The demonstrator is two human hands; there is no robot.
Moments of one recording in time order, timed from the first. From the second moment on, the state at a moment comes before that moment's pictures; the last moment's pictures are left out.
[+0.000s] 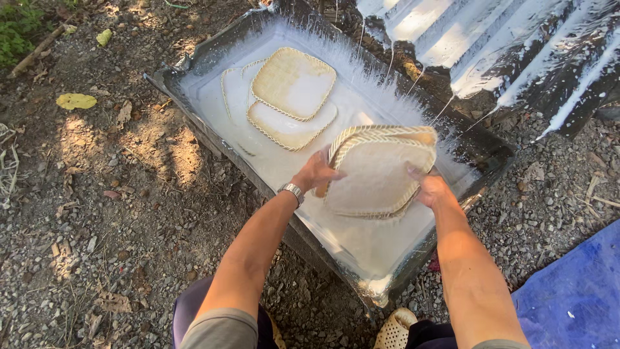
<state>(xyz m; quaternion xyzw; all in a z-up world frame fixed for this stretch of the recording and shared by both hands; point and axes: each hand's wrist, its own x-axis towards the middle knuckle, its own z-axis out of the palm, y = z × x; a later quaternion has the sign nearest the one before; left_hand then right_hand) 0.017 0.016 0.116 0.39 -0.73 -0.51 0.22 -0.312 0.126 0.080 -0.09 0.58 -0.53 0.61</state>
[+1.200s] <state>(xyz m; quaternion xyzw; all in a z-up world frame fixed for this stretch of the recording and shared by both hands) 0.006 0.133 0.197 0.24 -0.90 -0.15 0.34 -0.223 0.155 0.255 -0.12 0.60 -0.51 0.60</state>
